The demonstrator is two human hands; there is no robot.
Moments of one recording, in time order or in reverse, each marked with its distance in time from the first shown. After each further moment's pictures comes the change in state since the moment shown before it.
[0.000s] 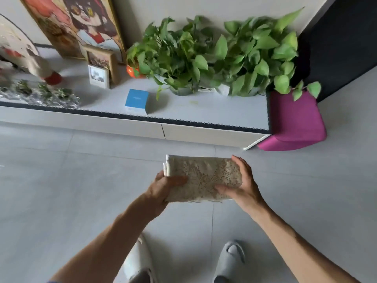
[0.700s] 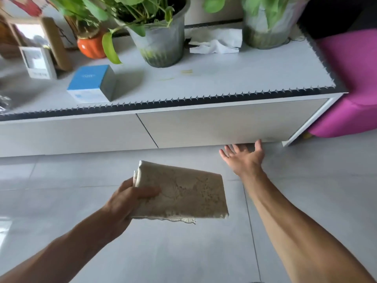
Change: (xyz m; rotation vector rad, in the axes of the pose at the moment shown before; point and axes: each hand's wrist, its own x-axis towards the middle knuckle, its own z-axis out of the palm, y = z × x) left_hand 0.217 -0.081 -0.116 0.345 0.057 0.136; right_hand 0.316 0.228 0.099 1.749 0.118 0.303
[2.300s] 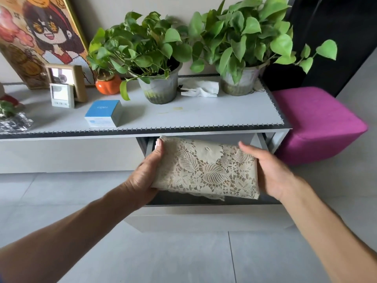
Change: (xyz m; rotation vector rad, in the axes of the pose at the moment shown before) left_hand -0.007 0.070 0.074 -0.280 -0.258 0.282; right_hand -0.195 -0.075 0.073 -1.067 -0.262 -0.018
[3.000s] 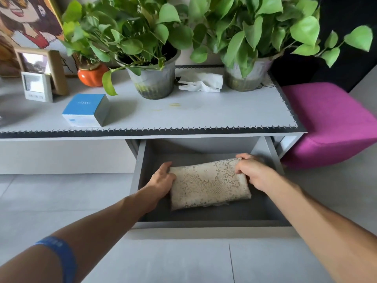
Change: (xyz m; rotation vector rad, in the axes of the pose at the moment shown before) left_hand 0.097 -0.061 -0.026 0.672 0.325 -0.175; right_hand 0.135 0.030 -0.038 -0.560 0.499 0.140
